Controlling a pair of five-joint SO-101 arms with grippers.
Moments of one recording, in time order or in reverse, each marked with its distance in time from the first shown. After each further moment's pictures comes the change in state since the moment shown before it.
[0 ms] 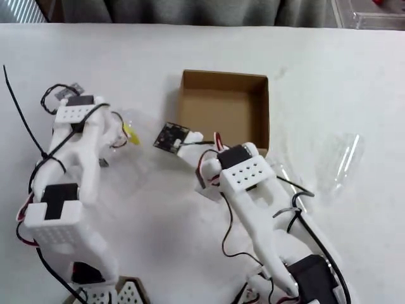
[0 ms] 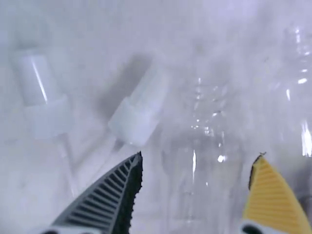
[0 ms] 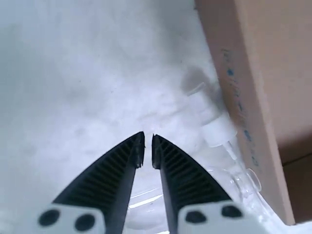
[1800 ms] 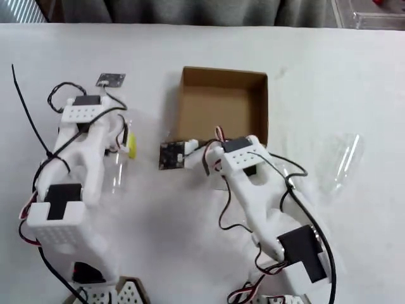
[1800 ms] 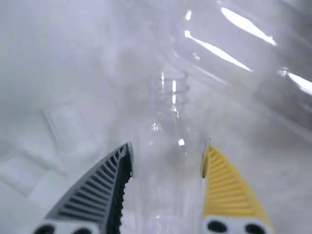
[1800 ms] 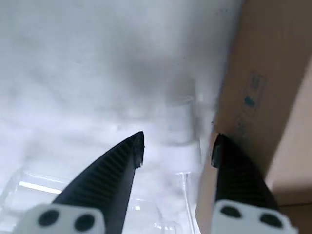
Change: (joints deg) left arm 2.1 0.0 0.0 -4.0 -41.6; right arm 5.7 13.7 -3.4 -9.9 32.9
